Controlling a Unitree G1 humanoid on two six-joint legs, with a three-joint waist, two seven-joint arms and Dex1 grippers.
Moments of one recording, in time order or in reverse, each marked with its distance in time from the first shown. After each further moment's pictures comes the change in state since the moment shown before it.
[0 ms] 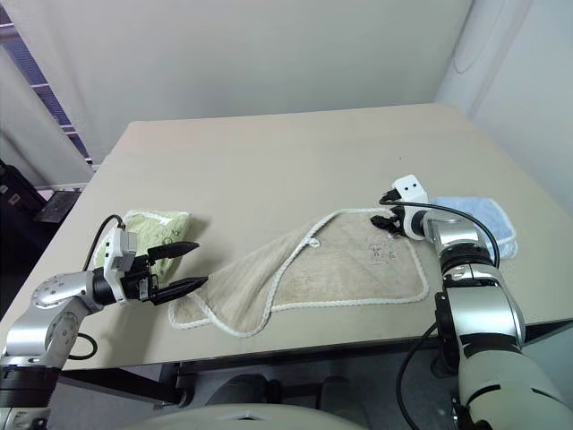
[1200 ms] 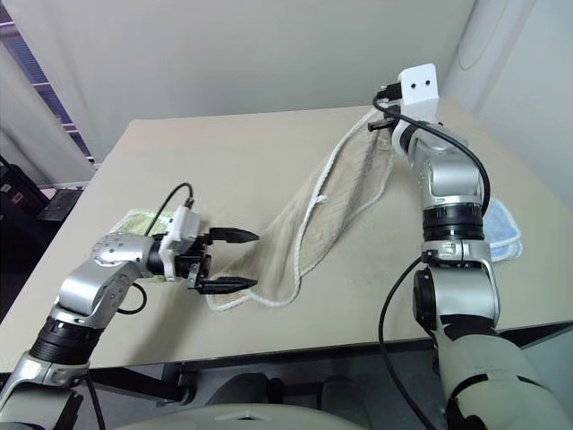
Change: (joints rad) left arm -0.296 -0.047 -0.327 -0.124 0.050 0.127 -0.040; right arm -0.153 0.118 -0.173 -0.591 0.079 0.314 -0.493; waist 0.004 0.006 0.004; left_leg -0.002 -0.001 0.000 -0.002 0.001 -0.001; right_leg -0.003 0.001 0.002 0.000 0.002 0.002
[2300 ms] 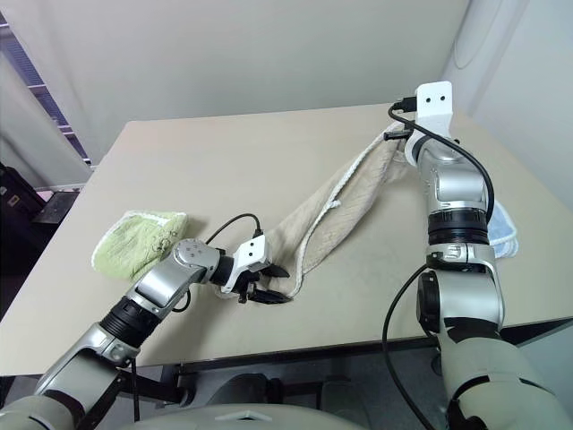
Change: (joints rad) left arm -0.155 -0.129 -0.313 0.268 0.358 0.064 0.081; right arm 0.057 -0.023 -0.017 0.001 -0.009 0.009 -0.079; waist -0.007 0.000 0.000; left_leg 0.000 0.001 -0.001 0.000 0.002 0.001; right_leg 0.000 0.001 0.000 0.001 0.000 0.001
